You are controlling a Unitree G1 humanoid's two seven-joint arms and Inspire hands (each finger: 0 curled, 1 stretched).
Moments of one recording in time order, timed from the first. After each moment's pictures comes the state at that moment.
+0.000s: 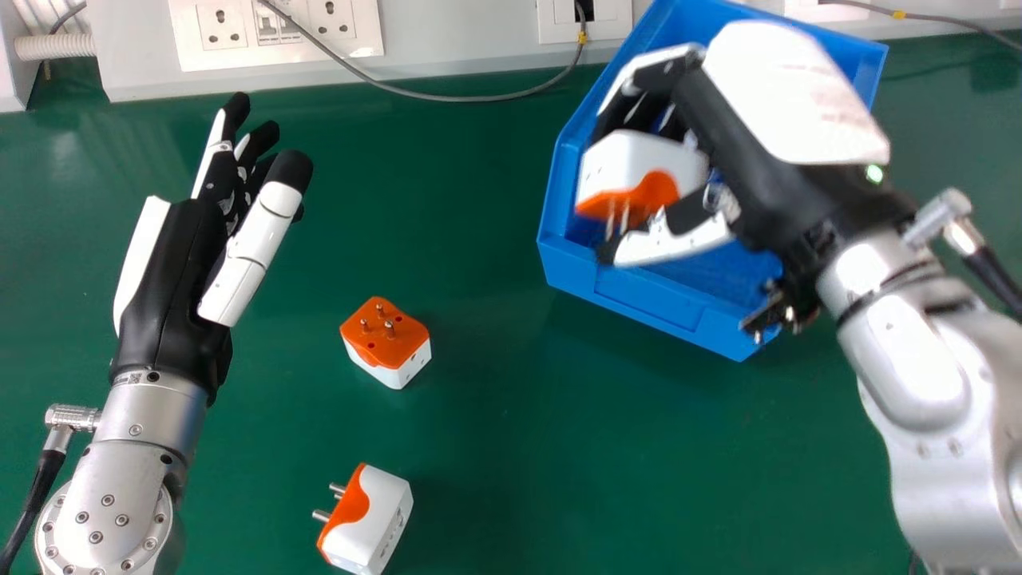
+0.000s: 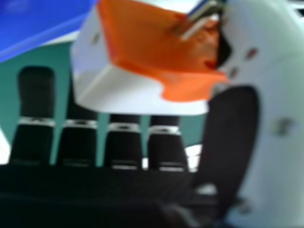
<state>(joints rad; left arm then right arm) -0.05 0.26 0.20 -0.13 -0.05 -0.01 -0.15 -0.44 -0.36 0.18 -0.28 -0.80 0.21 0.26</state>
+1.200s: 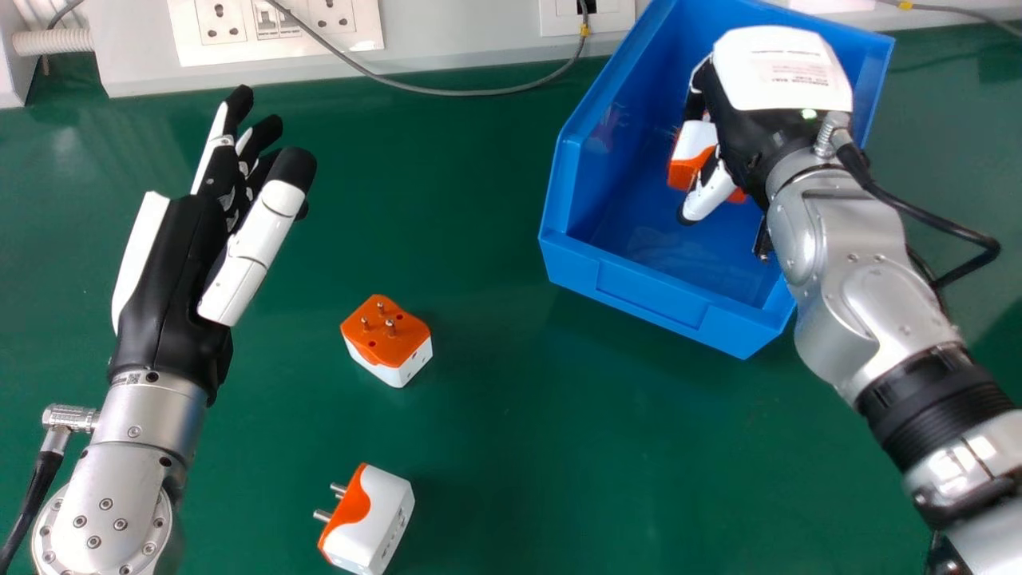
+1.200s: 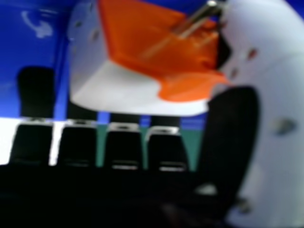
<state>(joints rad) -0.03 0.26 0.20 -0.19 -0.05 0.01 -0.15 -0.91 -0.33 0.43 0.67 -0.92 0.34 0.04</state>
